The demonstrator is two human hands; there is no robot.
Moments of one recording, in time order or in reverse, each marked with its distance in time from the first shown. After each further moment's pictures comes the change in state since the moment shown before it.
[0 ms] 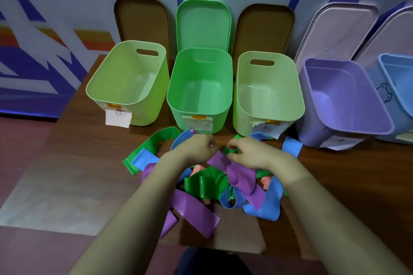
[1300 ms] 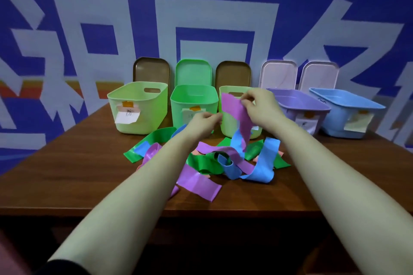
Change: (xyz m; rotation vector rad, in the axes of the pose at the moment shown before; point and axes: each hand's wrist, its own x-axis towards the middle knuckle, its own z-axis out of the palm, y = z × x) left_hand -0.068 0.008 0.071 -0.674 0.503 0.356; right_hand -0.092 -0.020 0.035 0.019 1.158 -0.056
